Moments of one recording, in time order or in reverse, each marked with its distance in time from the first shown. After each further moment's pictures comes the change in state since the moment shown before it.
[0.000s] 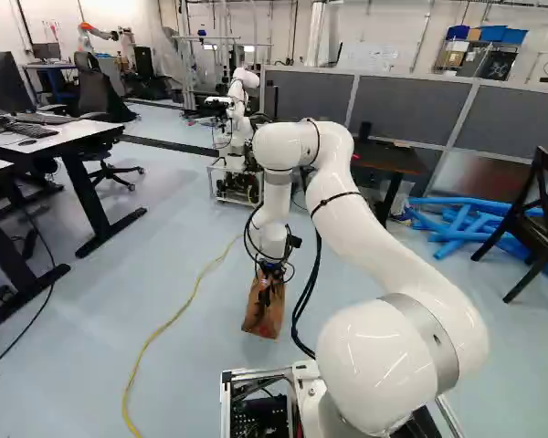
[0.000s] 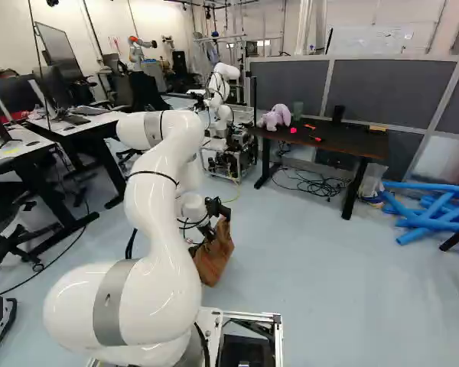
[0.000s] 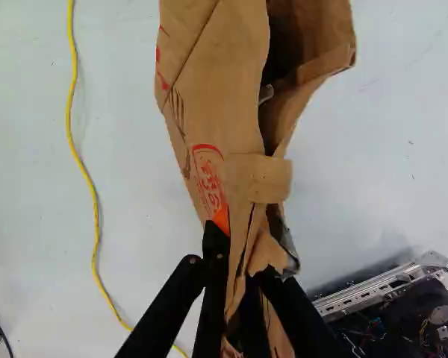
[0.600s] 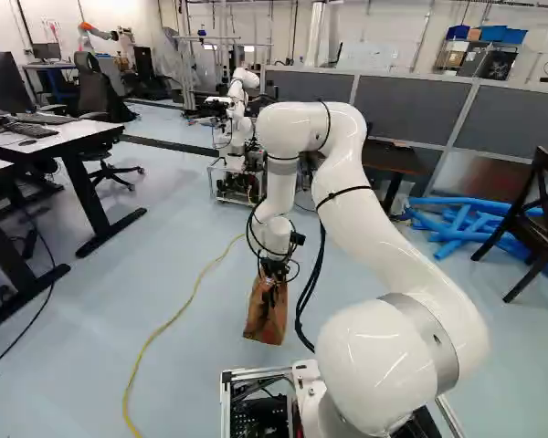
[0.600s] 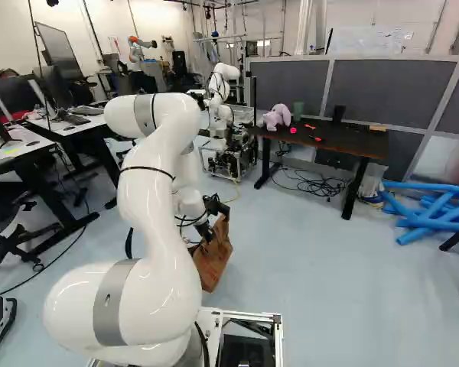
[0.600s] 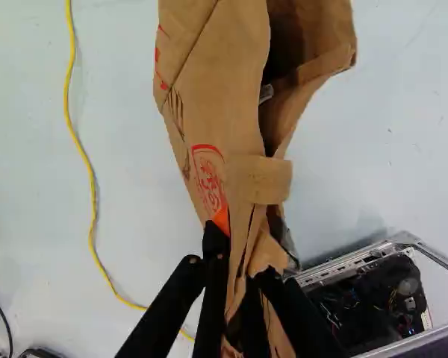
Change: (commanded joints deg) arm -0.4 7.6 7.5 -1.8 -3.2 0.0
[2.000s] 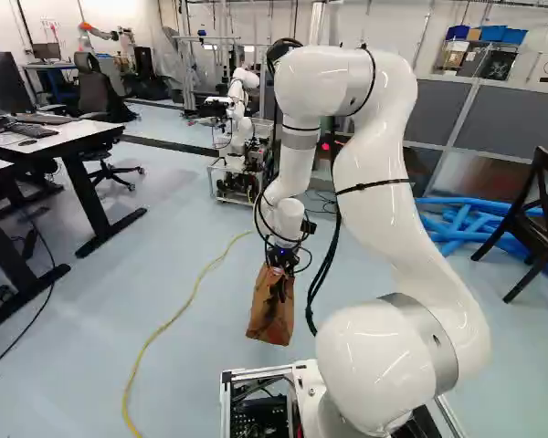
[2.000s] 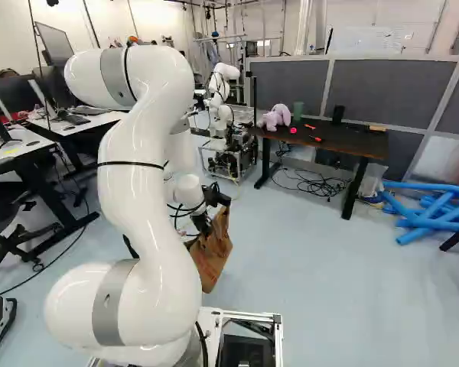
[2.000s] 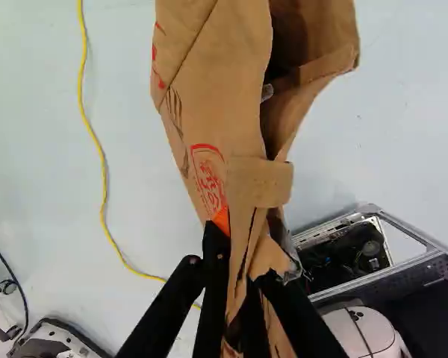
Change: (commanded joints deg) arm -1.7 17.8 12.9 -1.5 -5.5 0.0
